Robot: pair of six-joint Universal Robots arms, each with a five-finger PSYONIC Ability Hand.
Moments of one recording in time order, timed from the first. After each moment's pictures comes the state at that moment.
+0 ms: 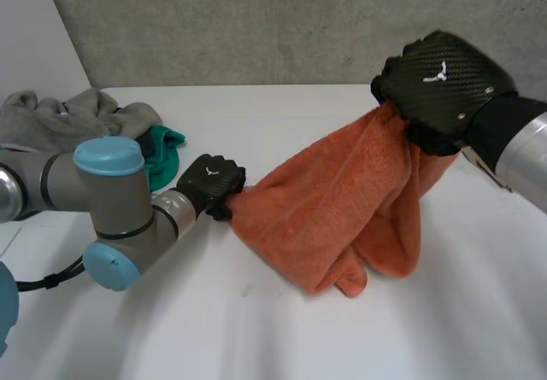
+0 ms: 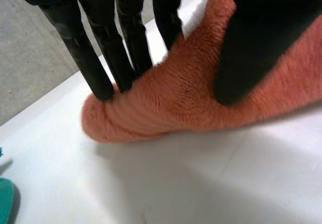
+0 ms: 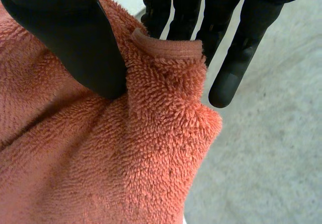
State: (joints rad) left arm 4.29 -2.35 -1.28 3.31 -1.31 3.51; right arm 1.86 -1.63 1.52 0.13 1.08 2.44; left_hand 1.04 1.01 1.00 0.99 0.81; right_hand 1.04 1.14 1.18 1.19 0.93
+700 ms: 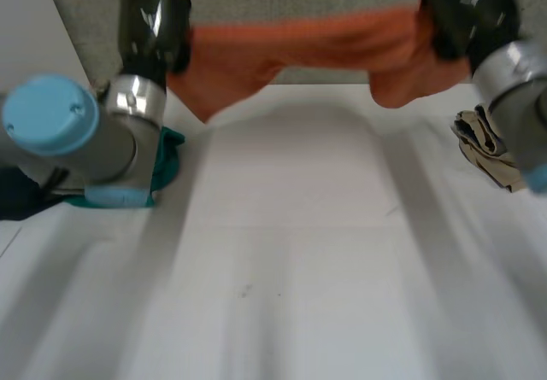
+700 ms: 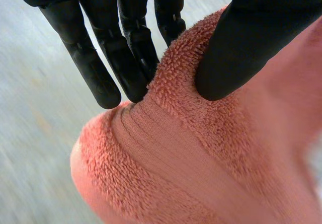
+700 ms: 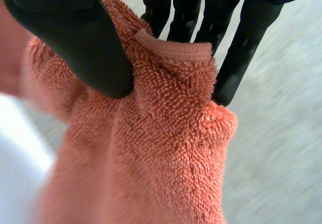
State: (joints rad) left arm 4.29 -2.15 -1.23 3.85 -1.55 3.47; right arm 1.82 -1.19 1.23 -0.32 1.34 2.72; left_hand 1.16 1.20 1.19 1.20 0.97; right_hand 1.04 1.15 1.19 1.20 0.95
